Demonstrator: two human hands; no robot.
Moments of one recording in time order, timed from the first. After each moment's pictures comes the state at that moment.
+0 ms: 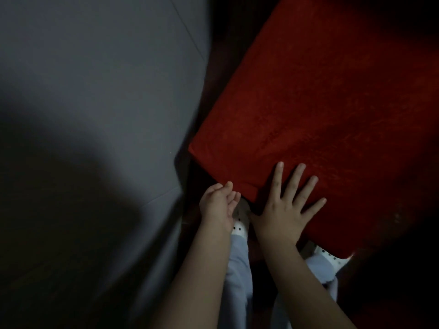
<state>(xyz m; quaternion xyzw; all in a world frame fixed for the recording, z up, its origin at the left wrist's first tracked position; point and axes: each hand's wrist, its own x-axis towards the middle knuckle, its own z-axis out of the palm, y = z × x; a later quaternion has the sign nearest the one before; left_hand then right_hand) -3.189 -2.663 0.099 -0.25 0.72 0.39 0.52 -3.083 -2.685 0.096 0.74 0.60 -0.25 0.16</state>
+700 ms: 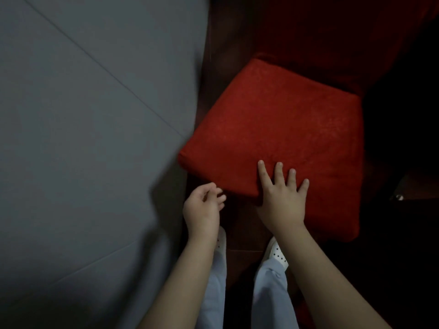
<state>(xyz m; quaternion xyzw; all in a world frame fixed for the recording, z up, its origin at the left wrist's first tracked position) -3.107 -2.598 0.430 0.14 0.79 0.39 0.45 -2.964 -2.575 0.400 0.67 0.70 -0.21 0.15</state>
